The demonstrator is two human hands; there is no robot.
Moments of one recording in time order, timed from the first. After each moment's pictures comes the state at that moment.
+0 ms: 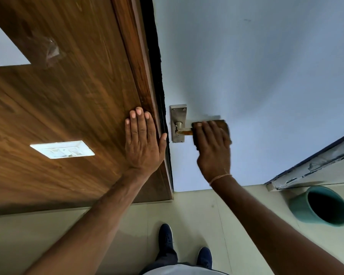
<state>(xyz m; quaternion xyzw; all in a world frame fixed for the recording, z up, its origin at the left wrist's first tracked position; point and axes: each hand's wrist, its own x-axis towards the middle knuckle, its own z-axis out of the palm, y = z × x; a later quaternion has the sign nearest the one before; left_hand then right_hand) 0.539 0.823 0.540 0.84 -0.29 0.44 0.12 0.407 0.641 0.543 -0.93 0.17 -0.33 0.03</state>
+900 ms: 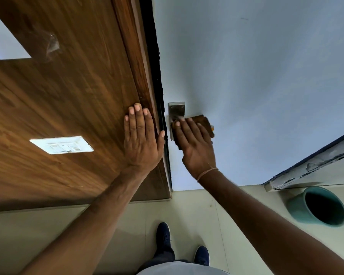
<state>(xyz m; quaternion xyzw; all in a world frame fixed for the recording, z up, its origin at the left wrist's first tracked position) 0.531 0.825 0.546 0.85 -0.30 0.42 0.12 0.418 0.664 0.553 -0.96 0.07 -0.27 0.00</state>
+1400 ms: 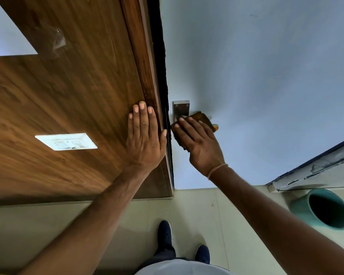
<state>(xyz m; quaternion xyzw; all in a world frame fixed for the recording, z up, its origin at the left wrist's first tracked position) 0.534 0.828 0.542 0.85 -0.30 0.42 0.12 0.418 0.647 0.559 -0.98 0.00 -0.21 0.01</state>
